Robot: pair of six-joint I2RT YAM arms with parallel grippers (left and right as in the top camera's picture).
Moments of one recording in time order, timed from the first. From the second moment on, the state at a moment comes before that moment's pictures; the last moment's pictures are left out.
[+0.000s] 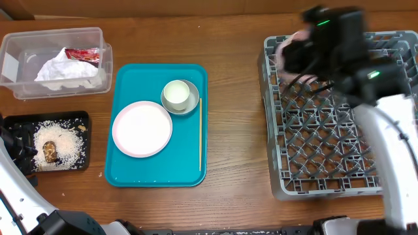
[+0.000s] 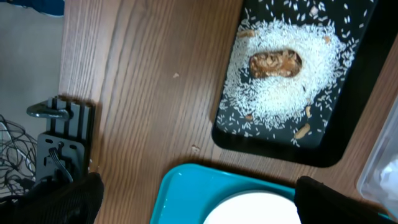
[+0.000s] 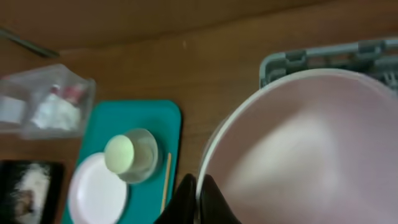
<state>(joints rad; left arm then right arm) 0.75 1.53 1.59 -1.53 -0.15 -1.10 0.15 1.53 1.72 -0.96 -0.28 0.31</state>
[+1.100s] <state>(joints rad) 0.75 1.53 1.59 -1.53 -0.15 -1.10 -0.60 2.00 1.66 -0.89 -1.40 0.17</state>
